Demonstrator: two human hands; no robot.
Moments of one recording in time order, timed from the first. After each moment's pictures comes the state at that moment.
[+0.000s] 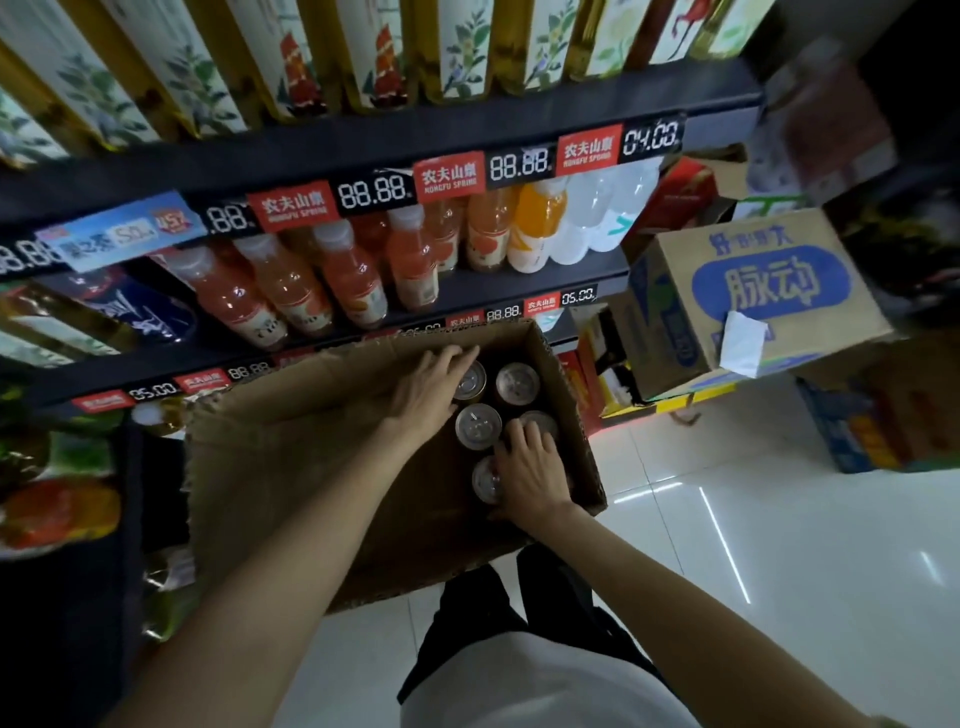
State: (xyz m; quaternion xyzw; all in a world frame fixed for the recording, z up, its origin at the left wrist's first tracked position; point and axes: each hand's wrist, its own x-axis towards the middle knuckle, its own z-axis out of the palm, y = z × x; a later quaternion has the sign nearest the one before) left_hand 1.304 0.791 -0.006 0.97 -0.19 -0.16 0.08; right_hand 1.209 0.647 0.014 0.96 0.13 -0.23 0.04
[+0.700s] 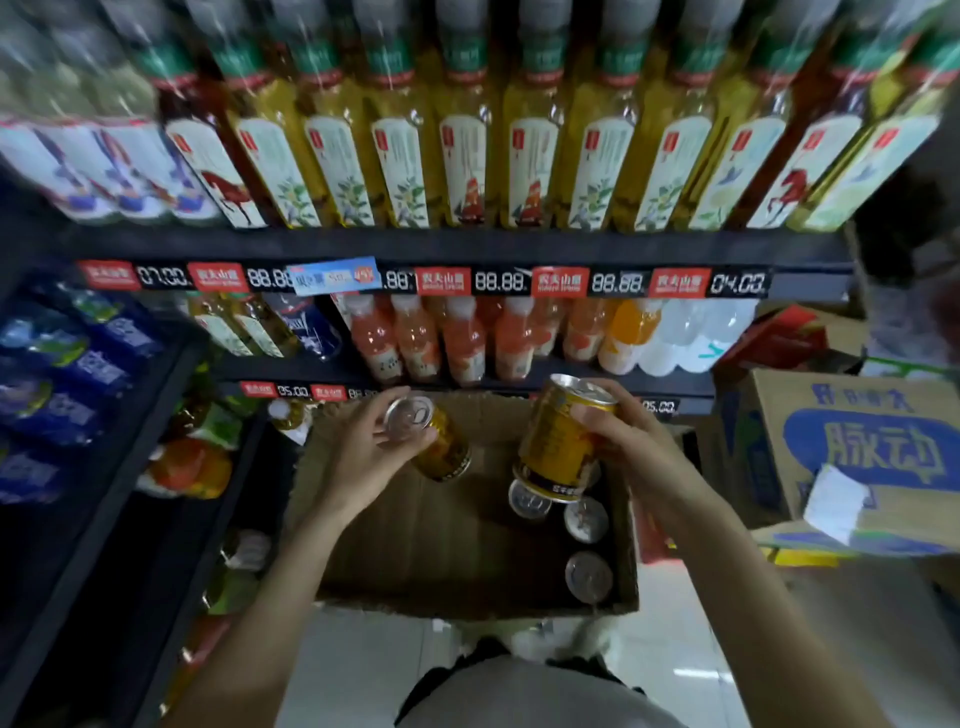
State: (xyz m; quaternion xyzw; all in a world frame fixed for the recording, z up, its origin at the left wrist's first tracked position) left_hand 1.207 0.870 0.134 0.81 0.15 0.03 0.57; right_hand 1.266 0.614 0.186 0.68 0.01 -0.27 -0.68
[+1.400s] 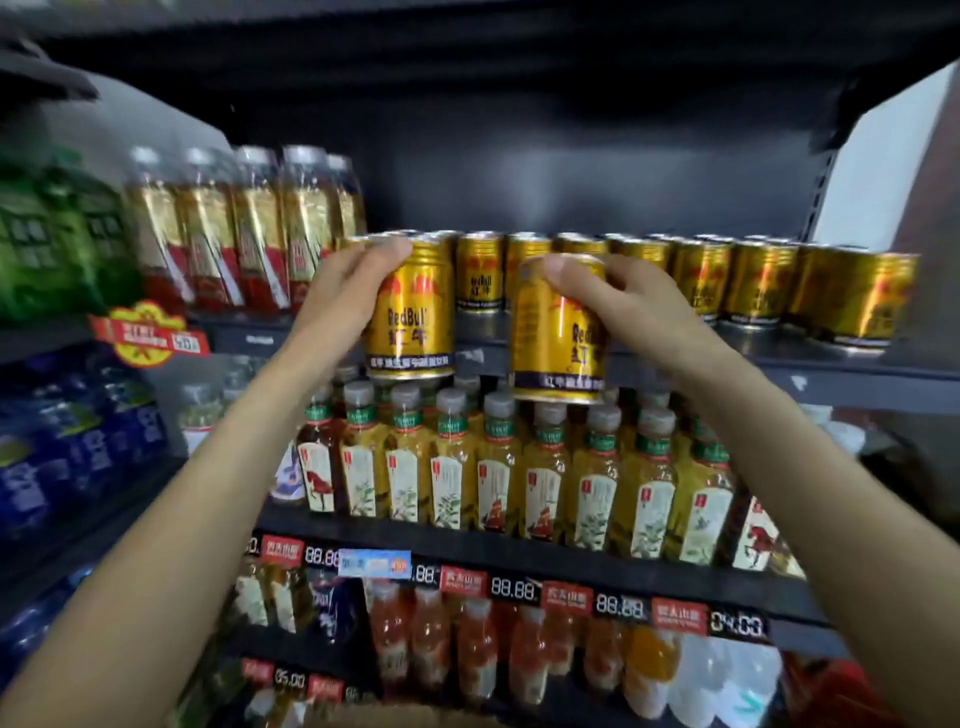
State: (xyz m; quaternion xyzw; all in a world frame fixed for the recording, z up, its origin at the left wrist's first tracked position) left_hand 1.306 0.889 0.496 0.77 0.00 0.38 0.52; right_hand 1.376 0.665 0.503 0.79 0.36 0.13 -0.48
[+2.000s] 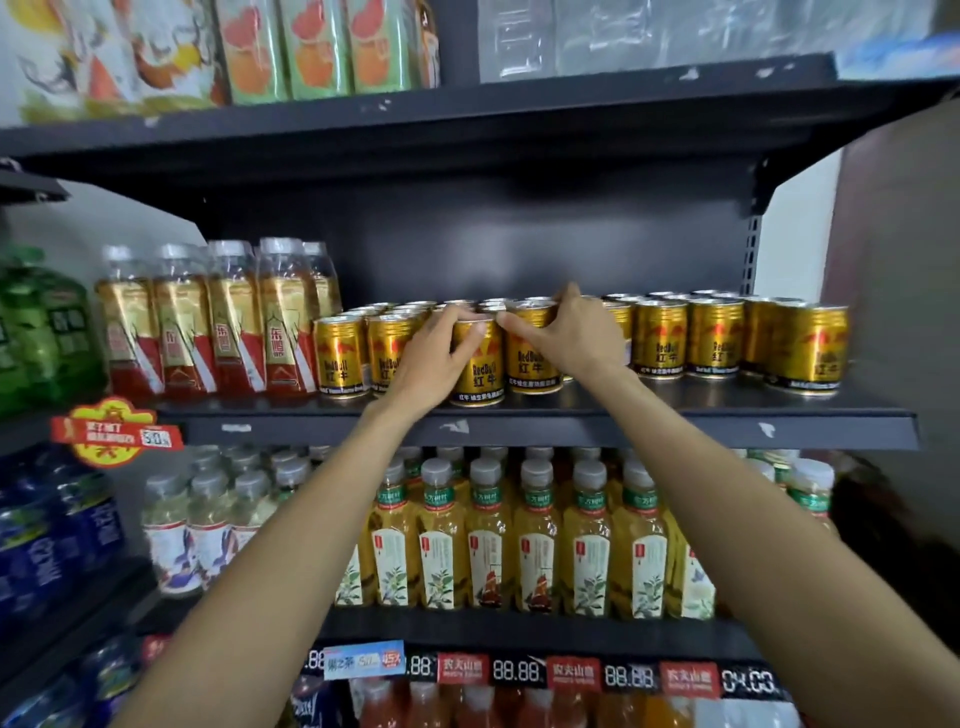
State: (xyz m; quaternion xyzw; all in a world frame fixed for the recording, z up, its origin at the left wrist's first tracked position) left_hand 1.421 0.880 0.495 0.88 -0.09 0.38 0.26; right_hand 1.459 0.714 0.518 0.87 0.16 0.36 -0.29
